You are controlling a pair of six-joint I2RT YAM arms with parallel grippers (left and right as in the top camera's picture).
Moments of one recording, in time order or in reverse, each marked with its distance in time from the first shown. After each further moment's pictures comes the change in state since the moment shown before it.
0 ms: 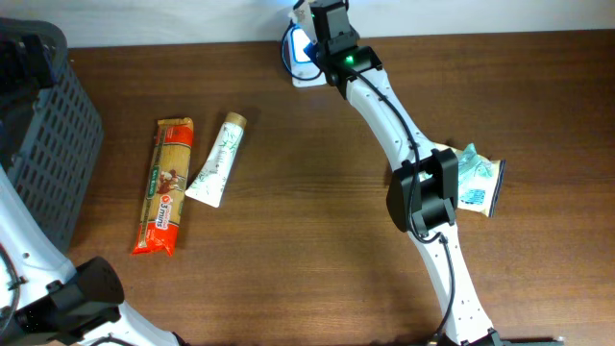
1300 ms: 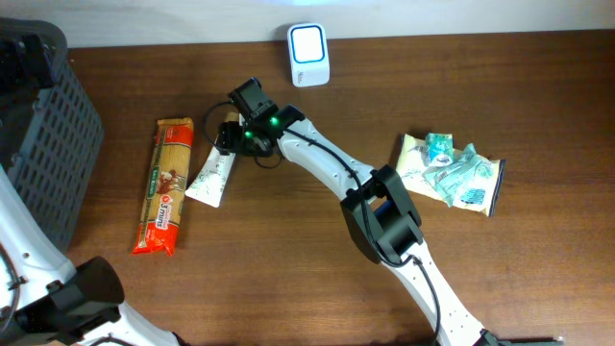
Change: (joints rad) left arm 0.000 0.000 0.000 -0.001 0.000 0.000; right arm 0.296 -0.033 -0.303 -0.092 -0.542 1.182
